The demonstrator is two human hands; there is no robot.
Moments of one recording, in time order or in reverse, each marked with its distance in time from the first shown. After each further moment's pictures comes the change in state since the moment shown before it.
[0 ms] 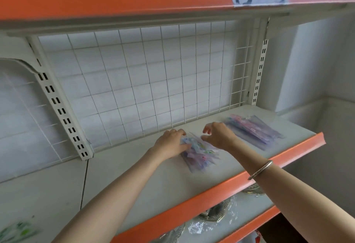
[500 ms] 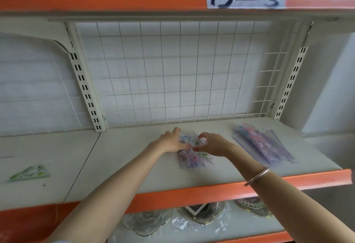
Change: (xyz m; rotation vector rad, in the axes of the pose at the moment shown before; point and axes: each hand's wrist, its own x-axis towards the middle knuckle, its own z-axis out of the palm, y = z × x) left_hand -0.004 0.028 0.013 -0.206 -0.069 -0.431; right_hand 0.012 0.017 0.003 -0.021 -0.367 -0.208
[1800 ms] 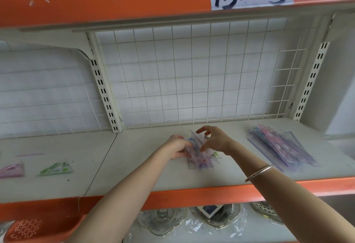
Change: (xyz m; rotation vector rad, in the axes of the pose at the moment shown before) left_hand -0.016 -0.002 0.005 -1.077 0.074 -0.313; right_hand 0.006 -0.025 0.000 0.473 0.040 -0.133
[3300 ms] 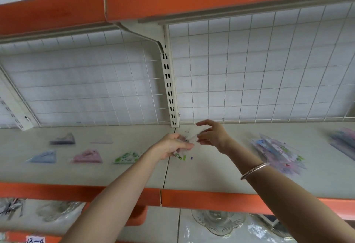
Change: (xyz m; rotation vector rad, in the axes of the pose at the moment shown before) left_hand -0.016 -0.028 -0.234 0.250 0.002 0.086; right_hand 0.060 -0.133 0.162 0.644 -0.065 0.018
